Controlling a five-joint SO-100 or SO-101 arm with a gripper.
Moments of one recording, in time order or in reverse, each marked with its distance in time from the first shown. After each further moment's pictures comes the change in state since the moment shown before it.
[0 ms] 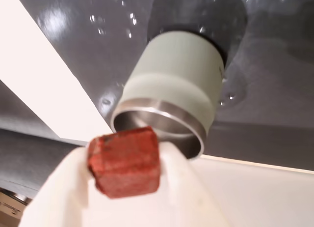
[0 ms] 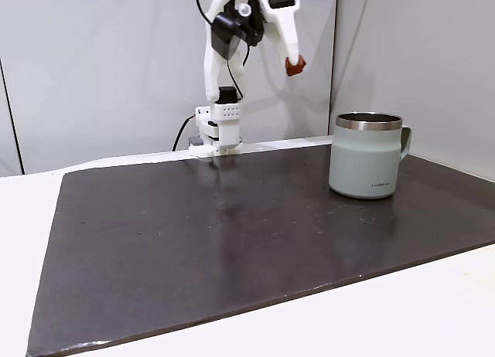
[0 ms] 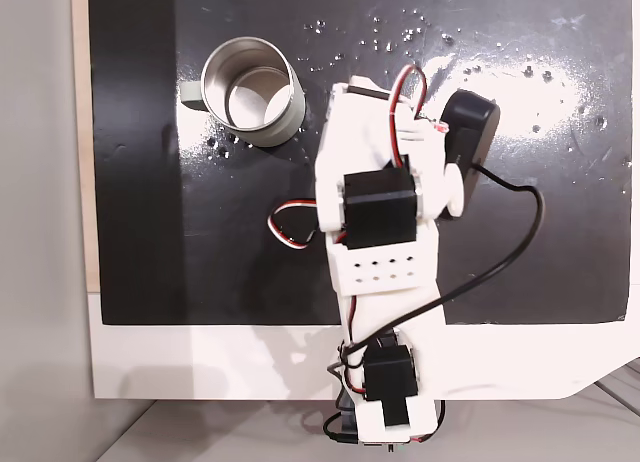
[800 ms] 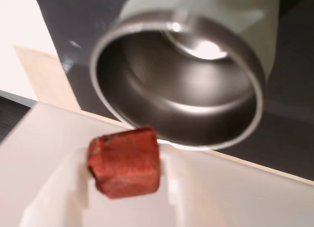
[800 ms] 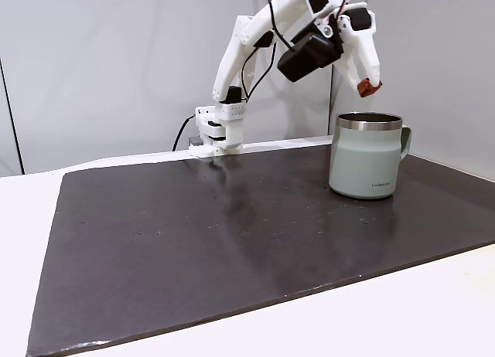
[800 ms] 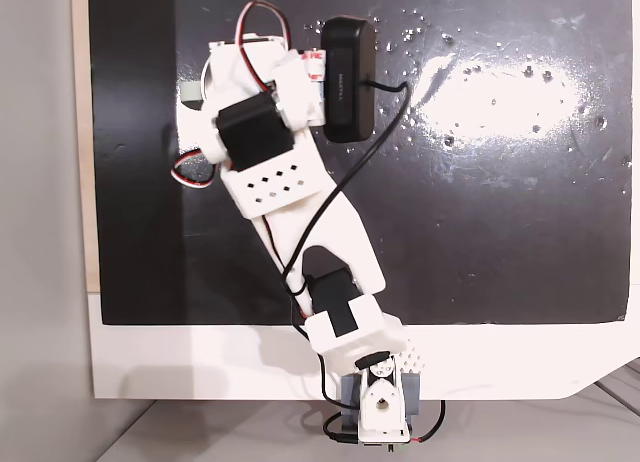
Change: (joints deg) arm -14.8 -28.6 -27.1 -3.1 -1.4
